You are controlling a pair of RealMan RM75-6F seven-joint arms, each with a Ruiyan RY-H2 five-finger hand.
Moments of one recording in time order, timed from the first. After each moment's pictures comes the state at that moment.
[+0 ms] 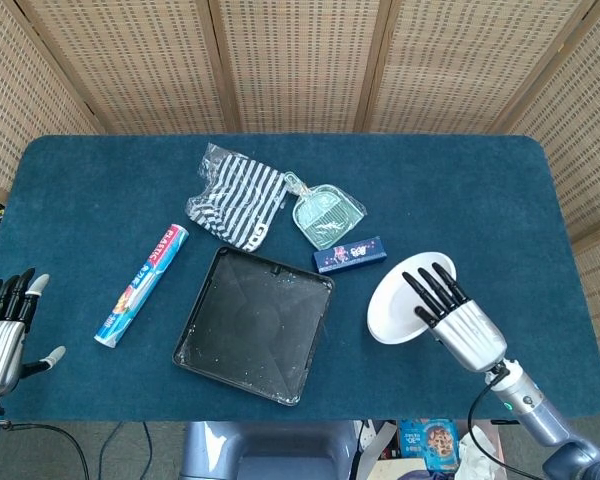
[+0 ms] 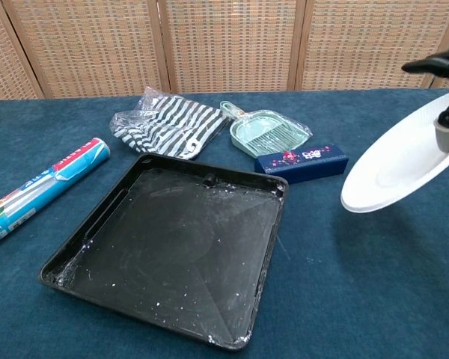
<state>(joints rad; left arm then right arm) -0.08 -1.13 -0.05 -1.77 1.49 1.52 0.27 0.41 -1.44 -0.01 -1.08 -1.91 1.66 -0.14</state>
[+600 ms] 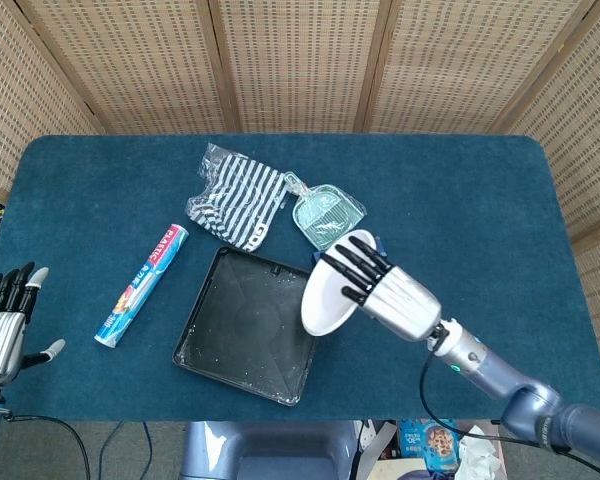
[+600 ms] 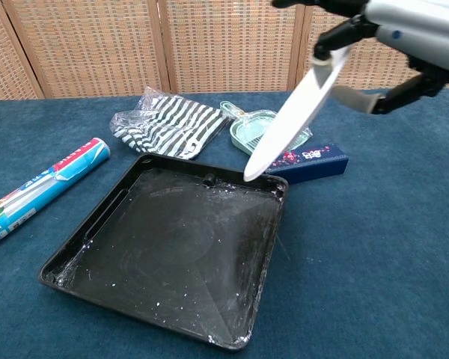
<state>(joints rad) -0.11 -1.13 -0.08 -1.75 1.42 1.46 0.27 0.70 -1.37 0.11 -1.37 -1.94 1.39 -0.10</state>
